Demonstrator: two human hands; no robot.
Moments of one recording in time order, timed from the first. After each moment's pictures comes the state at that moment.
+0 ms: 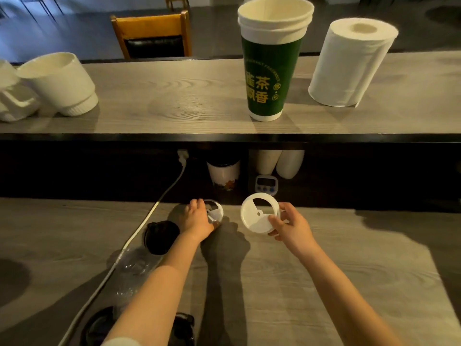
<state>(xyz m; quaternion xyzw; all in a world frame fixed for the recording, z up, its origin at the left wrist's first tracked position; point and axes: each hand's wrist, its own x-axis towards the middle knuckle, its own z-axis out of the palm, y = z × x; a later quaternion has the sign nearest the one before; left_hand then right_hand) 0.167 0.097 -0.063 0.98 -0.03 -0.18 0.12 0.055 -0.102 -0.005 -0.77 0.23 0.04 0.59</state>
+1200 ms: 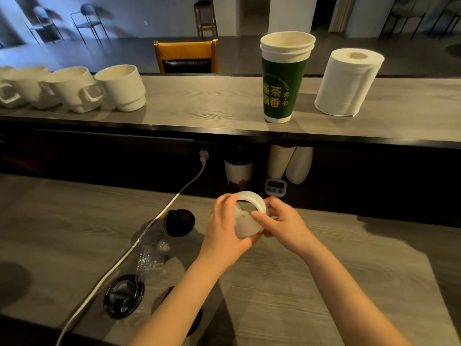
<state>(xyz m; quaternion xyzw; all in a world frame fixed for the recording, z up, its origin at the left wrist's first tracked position) 0.022 0.087 0.048 0.91 -0.16 0.02 0.39 0.013 -0.068 0.066 -0.82 0.03 0.05 0.57</state>
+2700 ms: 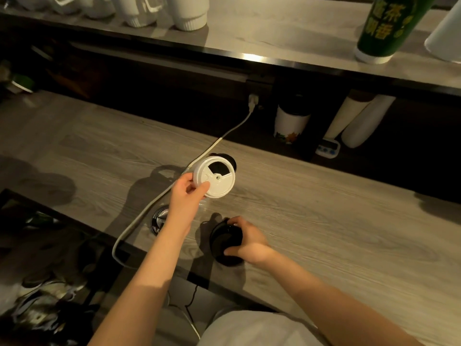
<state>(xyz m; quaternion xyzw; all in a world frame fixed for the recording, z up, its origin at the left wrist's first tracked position) 0.003 0.231 0.016 0.71 0.19 0.01 0.68 -0.037 0.079 -0.059 -0.85 -0.02 0.31 0.42</state>
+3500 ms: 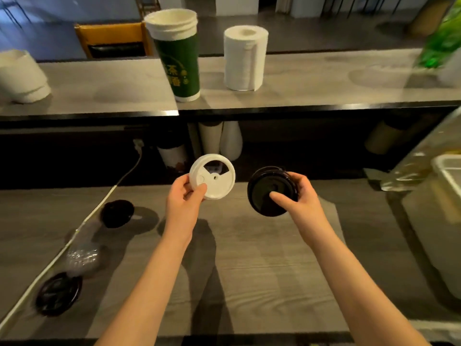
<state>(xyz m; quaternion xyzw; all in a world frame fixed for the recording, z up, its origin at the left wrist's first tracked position) -0.017 -0.010 0.073 0.71 0.01 -0.03 0.71 -0.091 -0.210 0.071 -0.70 0.20 -0.13 0.67</state>
